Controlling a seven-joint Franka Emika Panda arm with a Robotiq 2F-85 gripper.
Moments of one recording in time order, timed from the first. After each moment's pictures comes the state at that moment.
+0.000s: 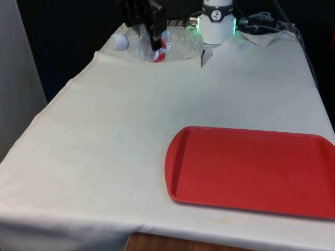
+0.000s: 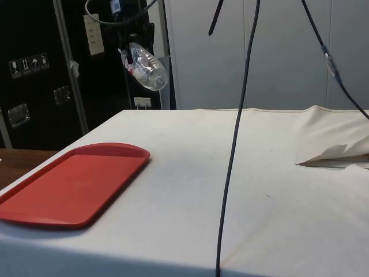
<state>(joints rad) 0.31 0.71 -0.80 -1.26 0.58 1.58 0.17</state>
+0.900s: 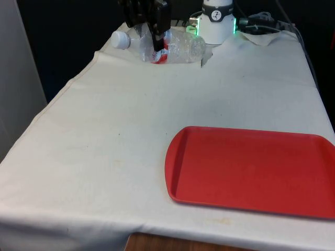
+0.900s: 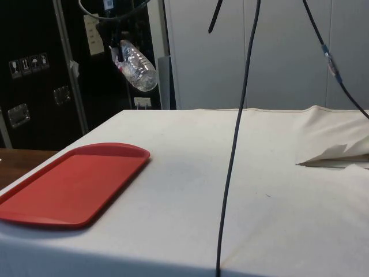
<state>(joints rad) 0.32 0.69 -0.78 -1.27 0.58 1.65 0.17</state>
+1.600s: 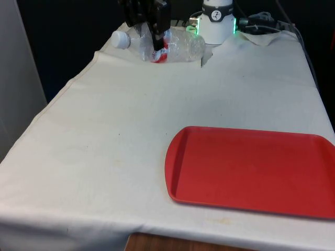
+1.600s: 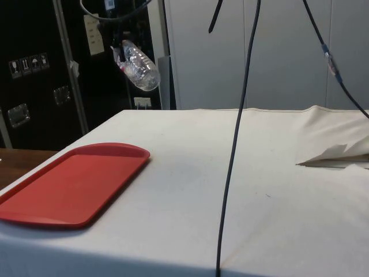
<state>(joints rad) 0.32 0.69 -0.78 -1.27 0.57 1.64 0.17</state>
